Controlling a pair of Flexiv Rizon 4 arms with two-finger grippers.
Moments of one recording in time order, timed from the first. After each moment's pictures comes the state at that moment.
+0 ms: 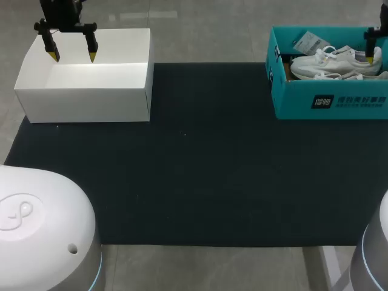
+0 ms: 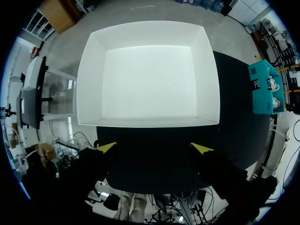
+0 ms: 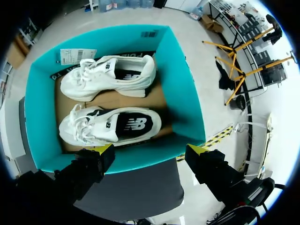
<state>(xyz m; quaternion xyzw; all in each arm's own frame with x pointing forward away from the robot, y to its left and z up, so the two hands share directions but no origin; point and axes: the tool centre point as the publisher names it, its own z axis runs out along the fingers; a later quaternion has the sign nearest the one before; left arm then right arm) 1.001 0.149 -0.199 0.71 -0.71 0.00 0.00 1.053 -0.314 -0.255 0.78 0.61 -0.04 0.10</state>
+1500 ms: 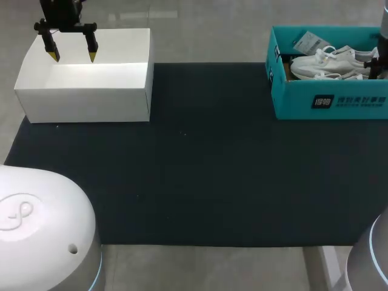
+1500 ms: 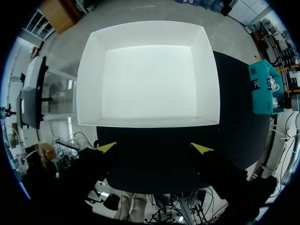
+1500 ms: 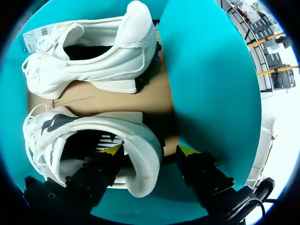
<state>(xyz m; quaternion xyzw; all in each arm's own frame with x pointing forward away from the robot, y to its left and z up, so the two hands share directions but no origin) 1.001 0.149 -0.199 0.71 -0.71 0.00 0.00 1.067 -0.357 -0.368 0.77 0.64 -0.07 0.05</state>
